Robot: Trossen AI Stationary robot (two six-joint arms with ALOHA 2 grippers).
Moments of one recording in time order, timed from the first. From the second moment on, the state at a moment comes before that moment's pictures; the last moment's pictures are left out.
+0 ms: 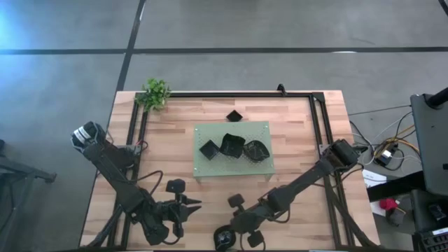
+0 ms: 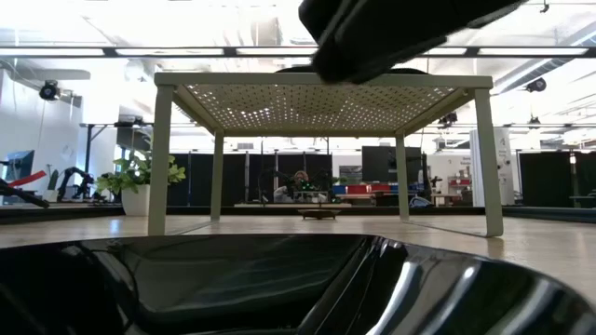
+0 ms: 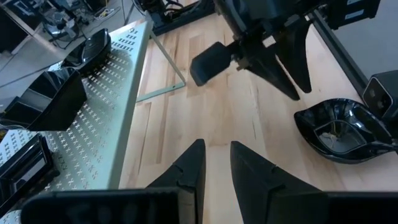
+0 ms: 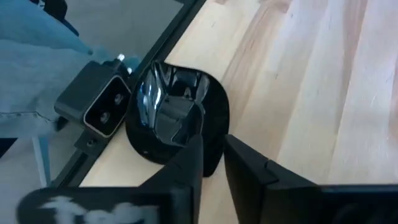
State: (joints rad) left arm -0.86 1.52 1.14 -0.43 -0.87 -0.34; right arm 0.58 2.00 1.35 -0.14 0.07 0.10
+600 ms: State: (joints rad) left arm -0.86 1.52 1.14 -0.43 -0.87 -0.34; right arm 0.52 2.06 1.33 -0.04 0.01 0.18
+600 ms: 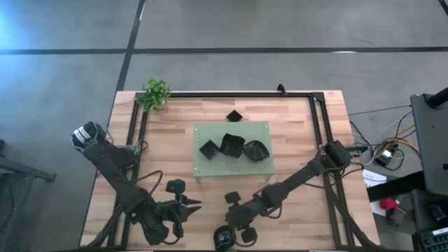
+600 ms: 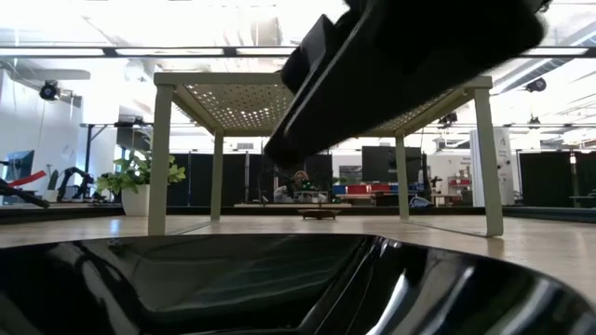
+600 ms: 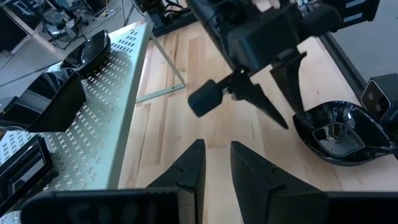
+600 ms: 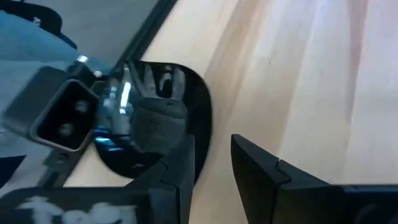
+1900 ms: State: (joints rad) left arm -0.86 1.52 1.14 -0.42 -0.87 -0.34; right arm 0.51 2.10 1.30 0.04 -0.05 0.21
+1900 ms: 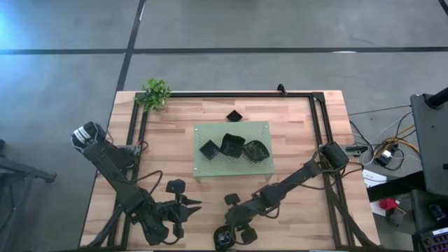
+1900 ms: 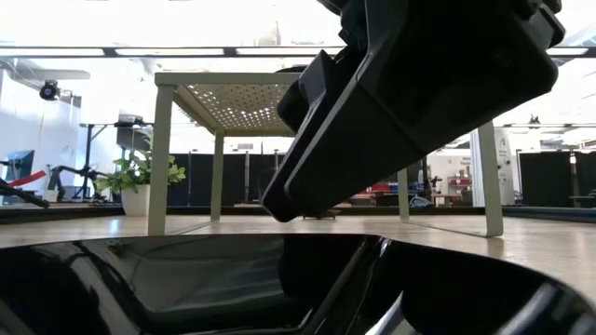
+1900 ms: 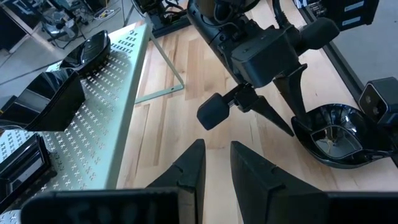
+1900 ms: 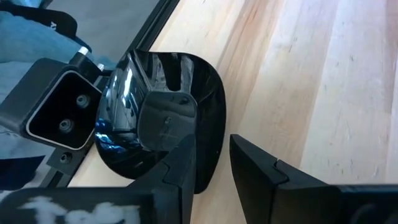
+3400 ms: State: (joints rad) left arm -0.87 1.52 1.14 -0.41 -0.85 -0.36; right arm 0.51 2.10 1.25 0.04 -0.06 0.26
